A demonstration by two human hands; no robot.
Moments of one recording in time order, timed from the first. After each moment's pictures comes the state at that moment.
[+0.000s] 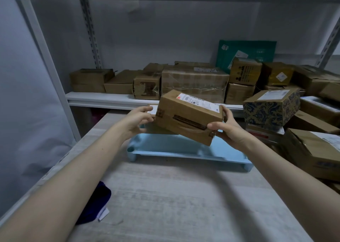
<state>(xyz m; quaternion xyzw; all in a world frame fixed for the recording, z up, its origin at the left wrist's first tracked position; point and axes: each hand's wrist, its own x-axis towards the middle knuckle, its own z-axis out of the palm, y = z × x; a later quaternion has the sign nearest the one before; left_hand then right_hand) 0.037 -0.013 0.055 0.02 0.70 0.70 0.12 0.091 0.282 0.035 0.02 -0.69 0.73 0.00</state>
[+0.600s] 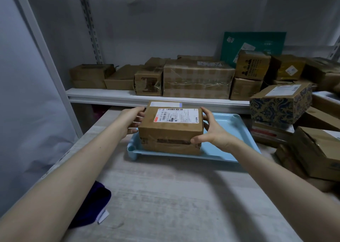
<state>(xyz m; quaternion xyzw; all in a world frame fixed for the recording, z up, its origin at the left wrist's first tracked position) 0.020 -0.023 0.045 -0.13 0.77 0.63 0.06 0.065 0.251 0.004 0.11 -0.78 0.62 -0.06</state>
